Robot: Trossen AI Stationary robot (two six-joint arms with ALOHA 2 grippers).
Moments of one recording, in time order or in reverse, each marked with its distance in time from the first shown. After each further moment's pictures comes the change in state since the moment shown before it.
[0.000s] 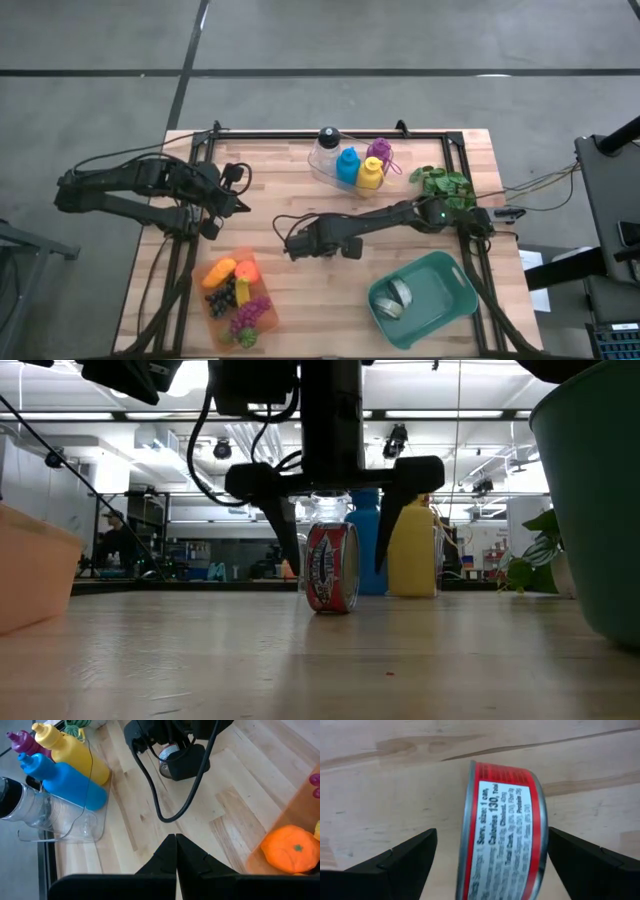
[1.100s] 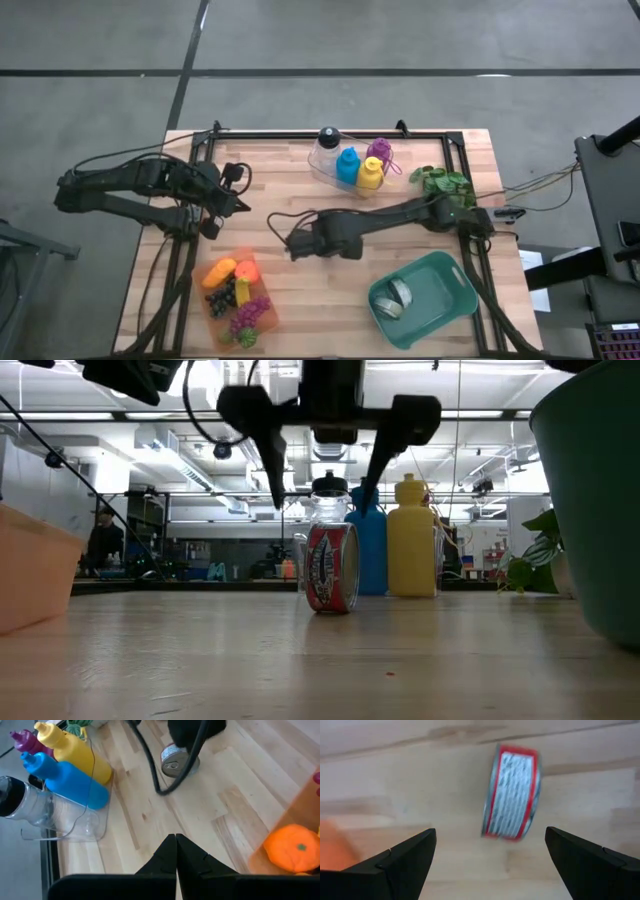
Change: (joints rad) left arm 0.000 0.000 0.000 -0.001 -0.011 0.003; right arm 0.030 -0.092 0.067 -0.007 -0.001 -0.018
